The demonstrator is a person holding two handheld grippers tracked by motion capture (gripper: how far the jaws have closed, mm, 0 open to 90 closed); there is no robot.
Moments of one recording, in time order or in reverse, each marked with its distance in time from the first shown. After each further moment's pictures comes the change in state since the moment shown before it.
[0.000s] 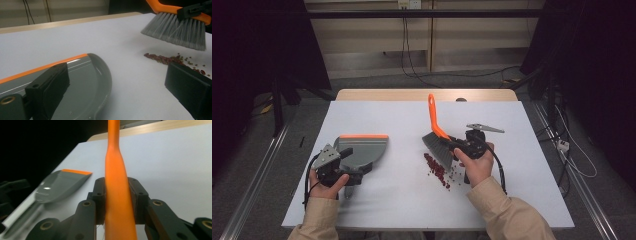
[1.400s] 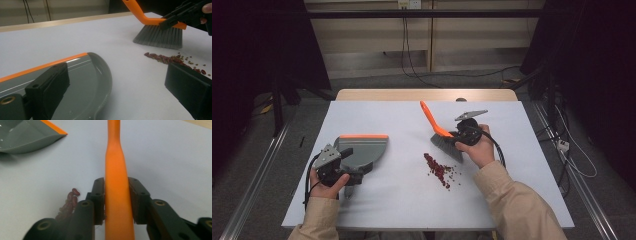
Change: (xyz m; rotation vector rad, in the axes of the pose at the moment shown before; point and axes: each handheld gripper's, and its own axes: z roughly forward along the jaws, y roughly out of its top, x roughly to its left) left arm 0.000 0.000 0.001 0.004 -0.001 -0.004; right arm -0.030 0.028 0.036 0.314 -0.049 -0.362
